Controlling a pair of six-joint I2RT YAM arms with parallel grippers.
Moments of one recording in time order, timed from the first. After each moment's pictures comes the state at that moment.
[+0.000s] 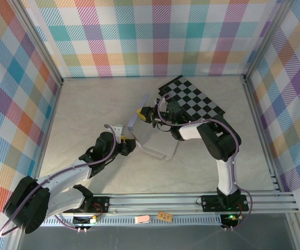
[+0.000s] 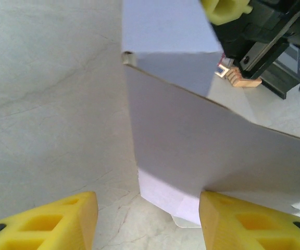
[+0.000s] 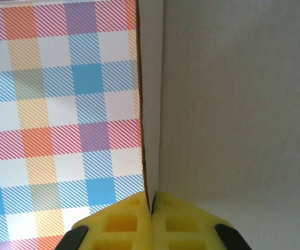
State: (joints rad) left arm -0.59 1.08 0.38 0.20 0.02 -0.39; right arm 0.61 2.05 1.06 0.94 -0.62 1.57
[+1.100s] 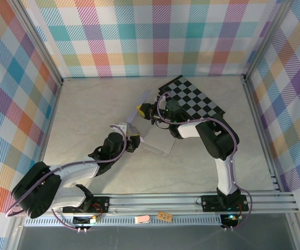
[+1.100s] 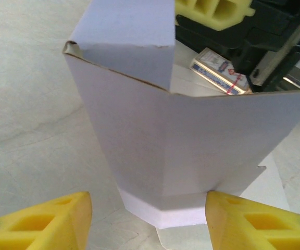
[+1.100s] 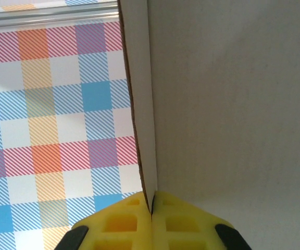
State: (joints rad) left arm -0.67 1.25 0.40 0.39 -0.20 -0.40; right arm 0.61 2.07 1.10 0.94 -0.56 1.60
